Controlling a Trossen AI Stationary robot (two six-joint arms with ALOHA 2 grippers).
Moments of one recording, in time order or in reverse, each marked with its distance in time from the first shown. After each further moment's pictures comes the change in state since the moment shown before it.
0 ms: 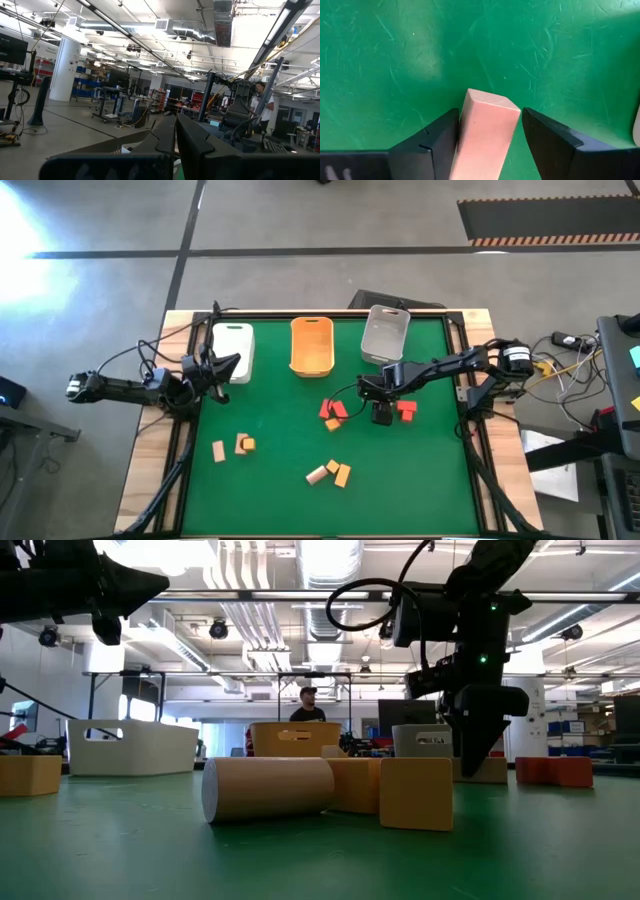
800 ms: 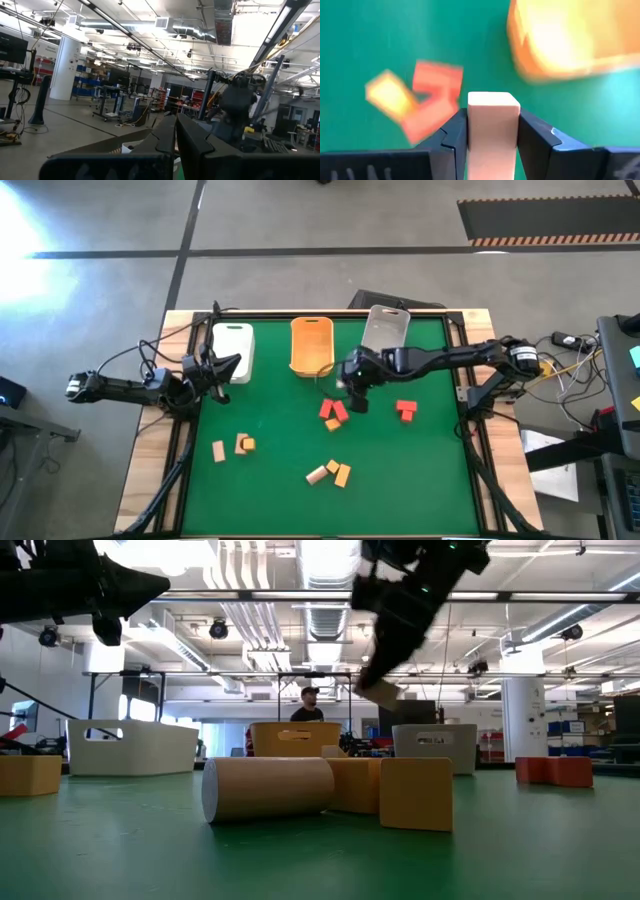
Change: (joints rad) left arm 0.000 0.006 0.000 -0.003 -0.001 -0.002; right arm -0.028 -0.056 0.241 0.199 -0.015 -0.148
